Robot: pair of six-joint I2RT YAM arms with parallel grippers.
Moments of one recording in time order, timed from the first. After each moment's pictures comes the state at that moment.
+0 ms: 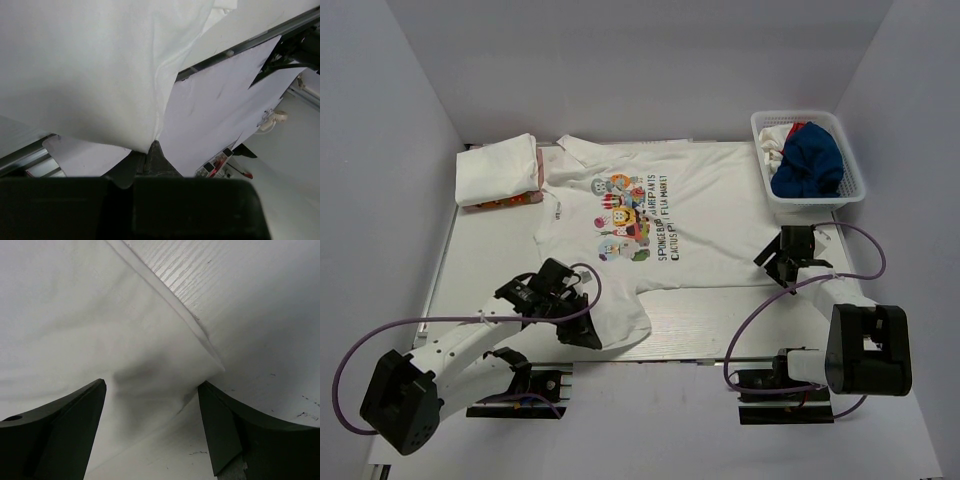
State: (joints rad) left arm -0.59 0.98 0.51 -0.70 0.55 -0.73; right arm 0.02 1.28 0.54 -0.21 0.22 0.67
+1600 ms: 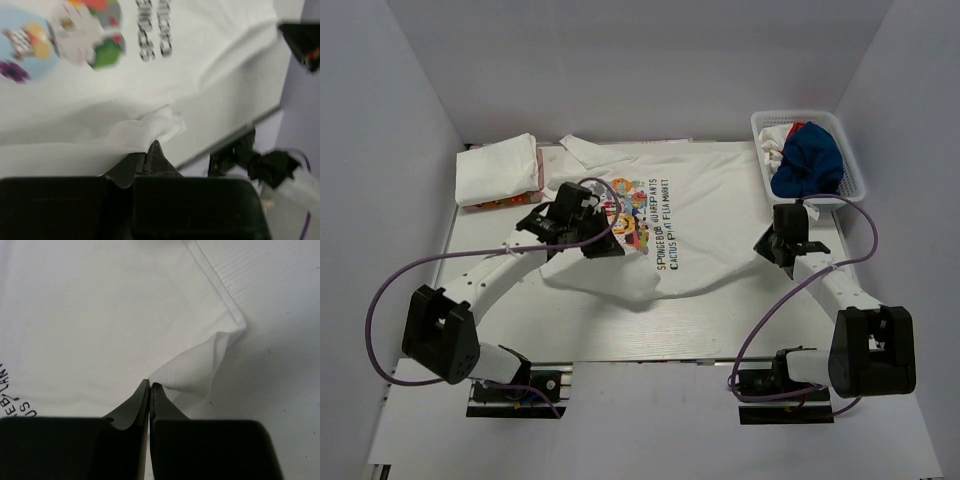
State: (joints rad) left arm -0.52 1.38 1.04 -0.51 0.34 -0.69; right arm 0.12 1.27 0.69 -0.25 0.18 0.62
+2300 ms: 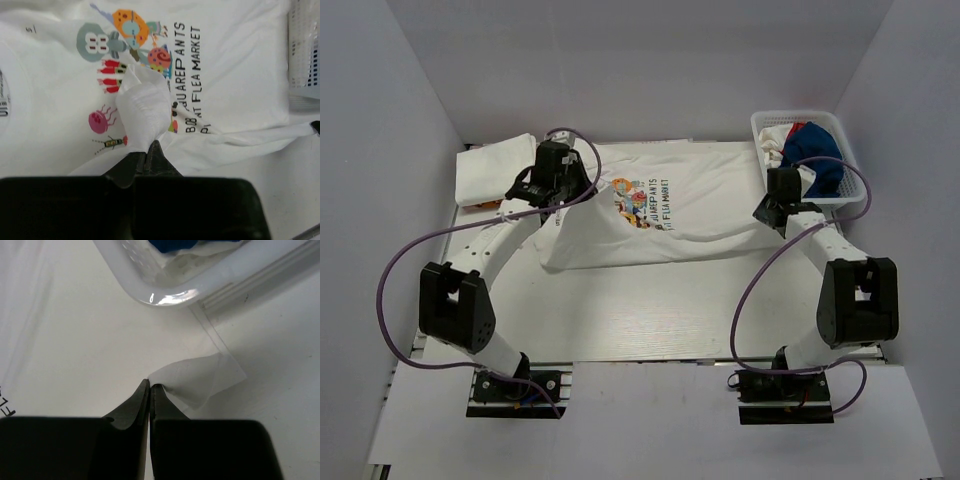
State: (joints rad) left arm -0.34 1.55 1.29 -0.35 0.06 -0.54; right arm 0.12 1.54 1.02 -0.27 0.28 0.56
